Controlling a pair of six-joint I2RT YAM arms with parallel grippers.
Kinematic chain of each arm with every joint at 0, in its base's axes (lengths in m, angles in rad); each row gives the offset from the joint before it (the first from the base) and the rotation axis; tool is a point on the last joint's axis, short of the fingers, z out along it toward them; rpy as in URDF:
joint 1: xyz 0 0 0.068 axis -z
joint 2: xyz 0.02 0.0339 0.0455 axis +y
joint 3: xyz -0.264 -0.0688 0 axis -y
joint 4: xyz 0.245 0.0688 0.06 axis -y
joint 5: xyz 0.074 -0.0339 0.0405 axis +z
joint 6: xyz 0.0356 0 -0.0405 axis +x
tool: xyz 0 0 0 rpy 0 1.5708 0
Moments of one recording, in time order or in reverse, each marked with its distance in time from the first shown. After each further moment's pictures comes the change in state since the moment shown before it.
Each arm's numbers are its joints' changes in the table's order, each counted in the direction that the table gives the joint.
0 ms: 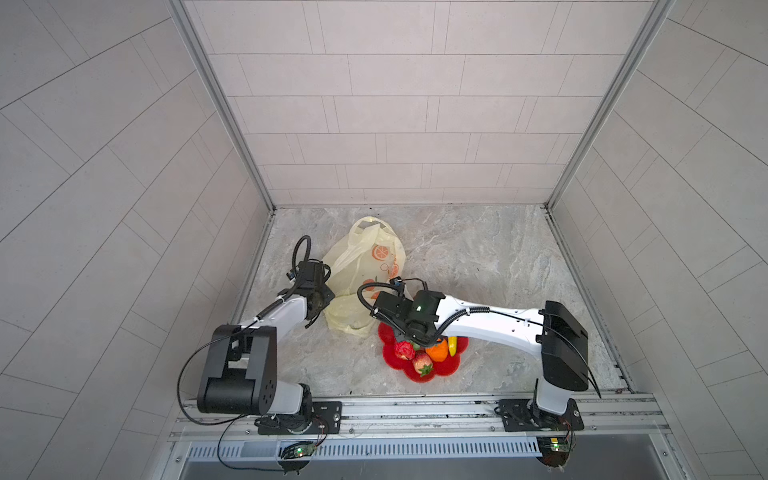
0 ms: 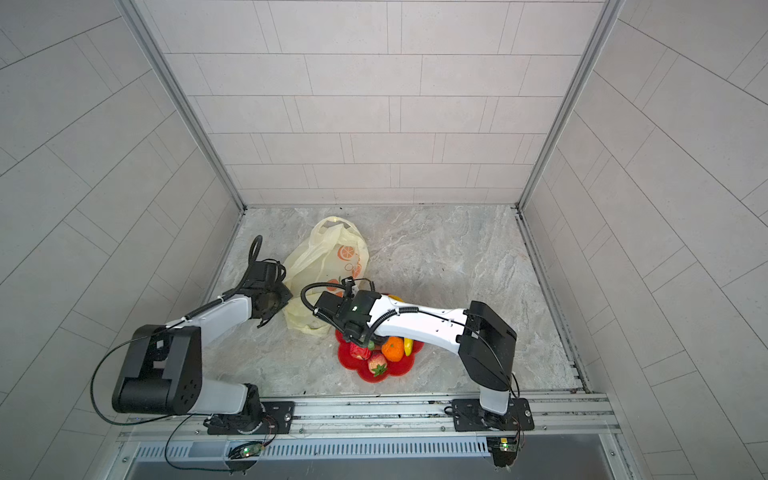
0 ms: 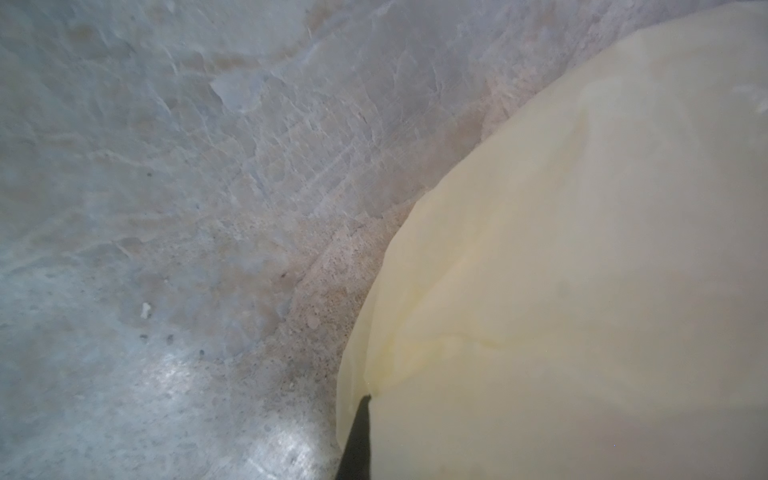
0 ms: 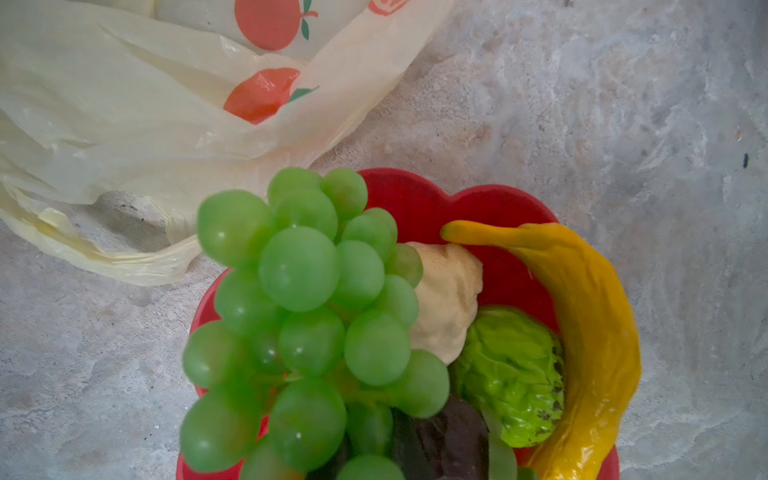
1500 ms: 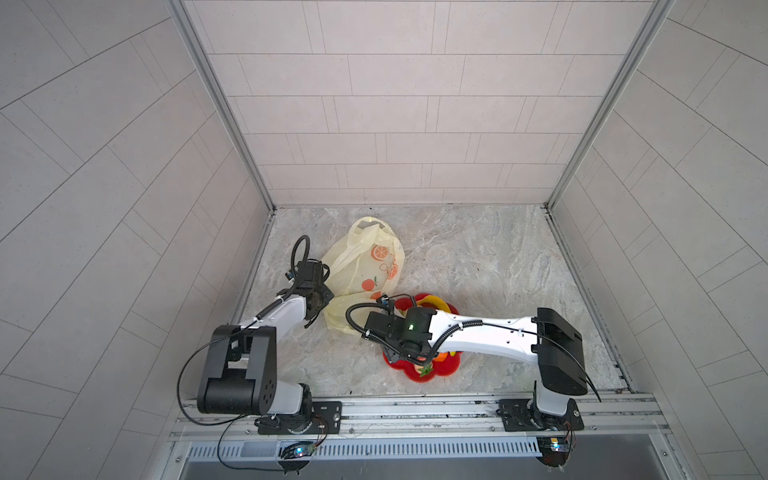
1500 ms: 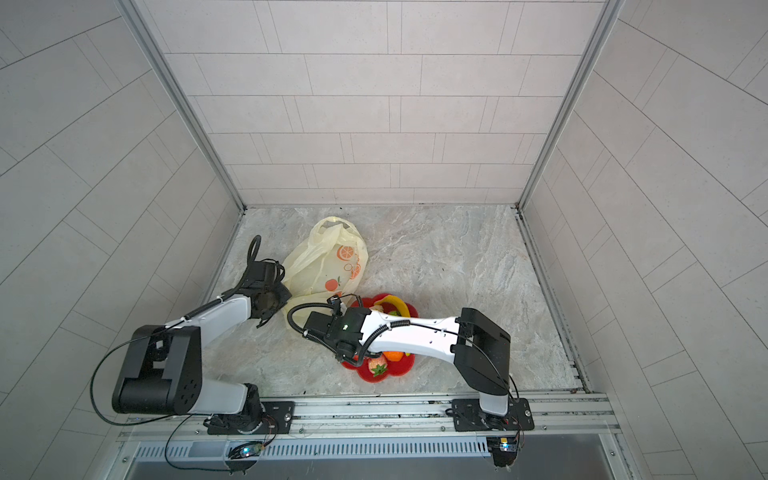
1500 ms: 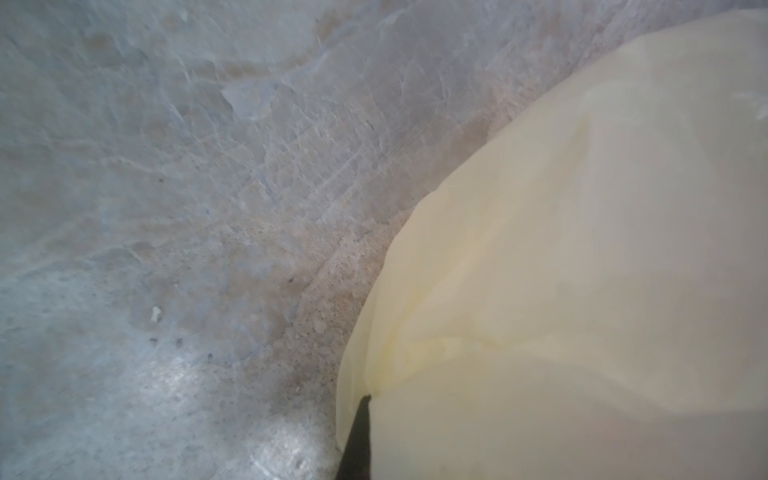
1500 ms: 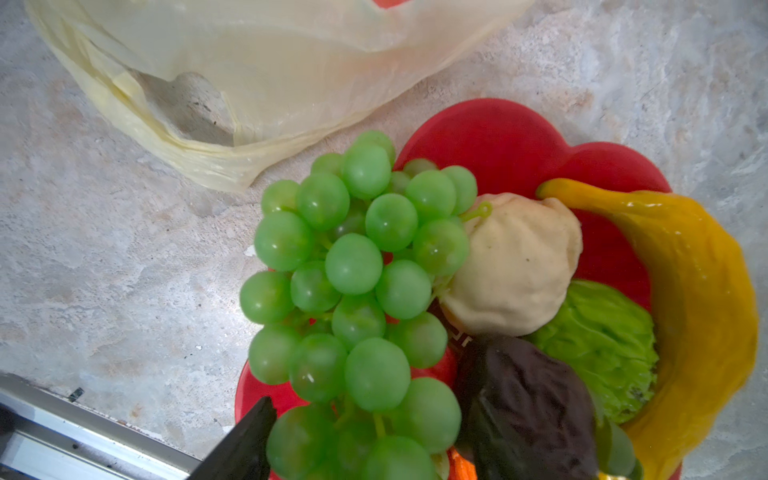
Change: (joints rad) left arm -0.007 0.000 0.000 0.000 0.002 0.000; right arm -0.104 0.011 -0.017 0.013 0.049 -0.054
